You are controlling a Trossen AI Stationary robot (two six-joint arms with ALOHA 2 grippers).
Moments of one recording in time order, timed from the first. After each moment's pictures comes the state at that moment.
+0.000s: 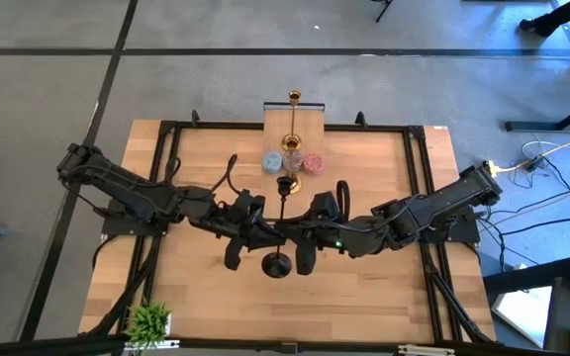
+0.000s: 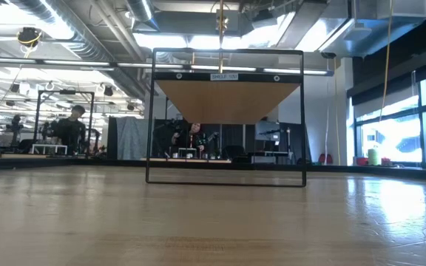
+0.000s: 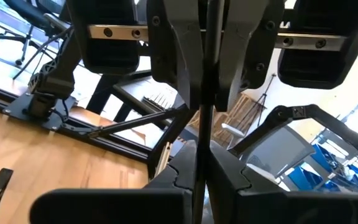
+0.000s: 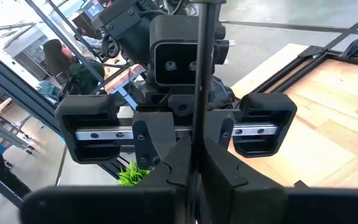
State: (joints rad) left arm -0.33 1.31 1.04 0.32 -0.09 -0.60; right arm 0.49 1.69 1.77 -0.39 0.64 0.78
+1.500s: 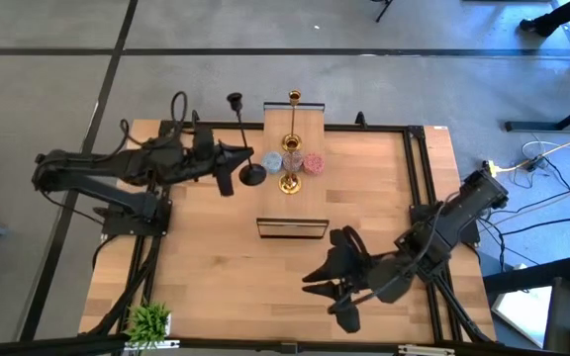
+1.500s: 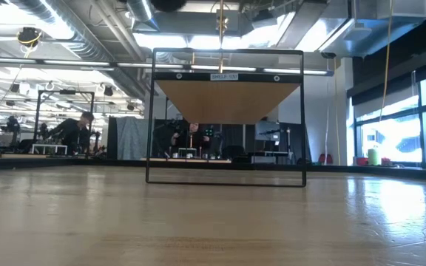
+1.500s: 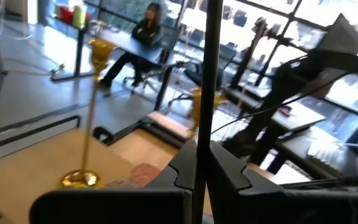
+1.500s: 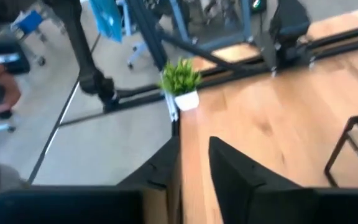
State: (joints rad) left arm -0.03 0.98 1.04 -0.13 -0.45 -0.39; right arm 0.68 1.68 1.82 -0.64 0.45 0.62
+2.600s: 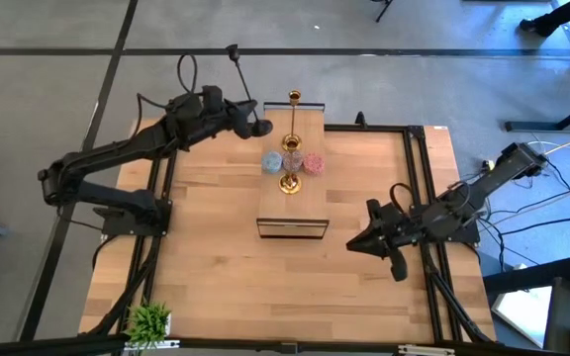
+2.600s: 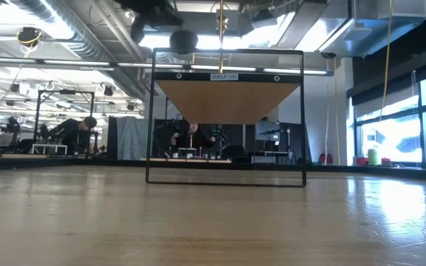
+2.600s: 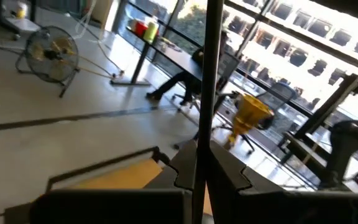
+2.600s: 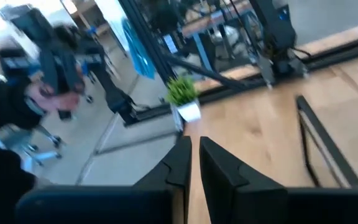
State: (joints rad) left arm 0.47 1.13 1.04 0.03 -0.21 -0.50; right arm 0.62 1.01 0.92 -0.12 0.35 0.55
